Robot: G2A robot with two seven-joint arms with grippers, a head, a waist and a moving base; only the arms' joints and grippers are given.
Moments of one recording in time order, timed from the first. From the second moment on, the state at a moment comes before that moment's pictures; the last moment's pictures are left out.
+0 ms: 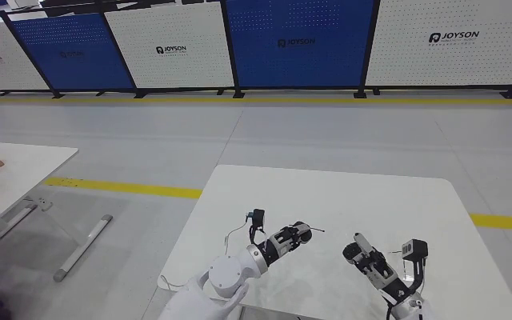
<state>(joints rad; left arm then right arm) 1.44 -1.20 -1.05 -1.67 -0.31 -0.03 -0.28 -1.68 -1.10 1.29 -1.78 0.34 -0.27 0.40</state>
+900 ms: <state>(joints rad) 1.53 -1.18 -1.20 -1.83 -0.44 -0.16 -0.32 -1.70 -1.10 1.31 -1.80 0.36 -0.27 0.42</state>
